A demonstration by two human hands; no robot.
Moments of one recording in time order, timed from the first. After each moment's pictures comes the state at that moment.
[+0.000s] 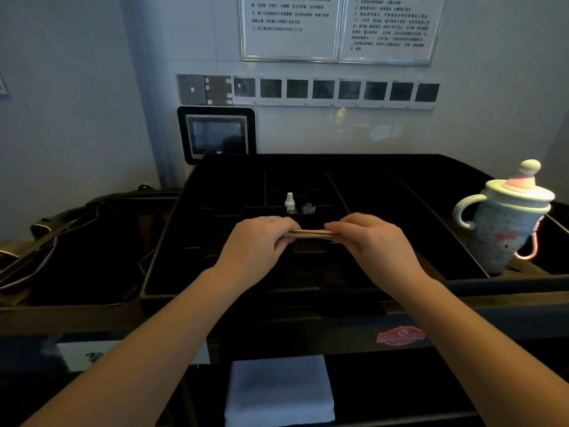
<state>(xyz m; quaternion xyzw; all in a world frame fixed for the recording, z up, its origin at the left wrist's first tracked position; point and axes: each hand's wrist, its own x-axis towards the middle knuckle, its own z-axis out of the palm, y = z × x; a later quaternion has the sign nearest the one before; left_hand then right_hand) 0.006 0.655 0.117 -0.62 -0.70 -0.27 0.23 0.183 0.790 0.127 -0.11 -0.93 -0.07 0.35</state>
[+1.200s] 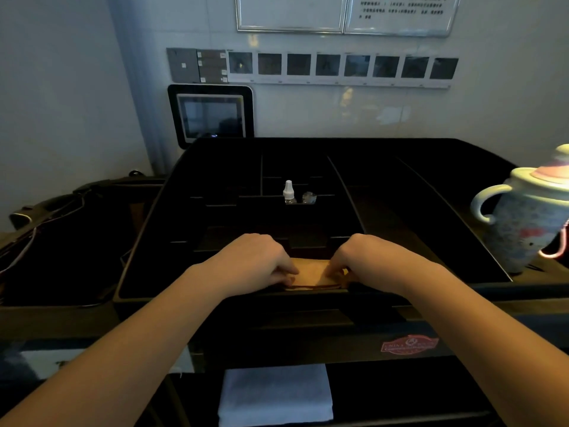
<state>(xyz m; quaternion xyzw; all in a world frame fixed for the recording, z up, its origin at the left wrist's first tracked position) -0.008 0.677 0.099 -0.70 -0.71 -0.01 0.05 0.152 0.823 0.106 -0.13 -0.98 -0.08 -0.08</state>
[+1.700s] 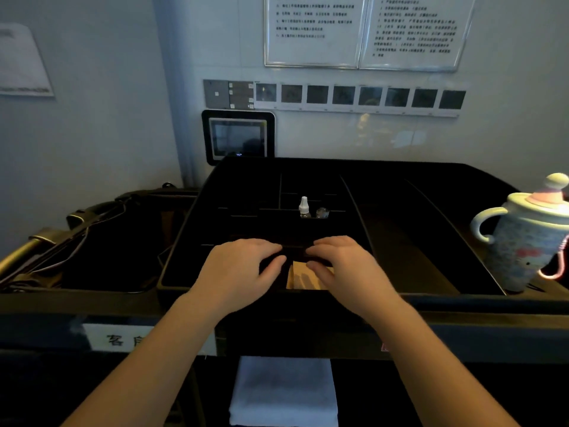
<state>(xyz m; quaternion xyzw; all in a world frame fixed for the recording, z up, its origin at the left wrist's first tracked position) 0.016 0.607 0.108 -0.53 -0.80 -0.20 0.20 0.157 0.762 0.106 -0.15 -0.95 0.08 0.24</state>
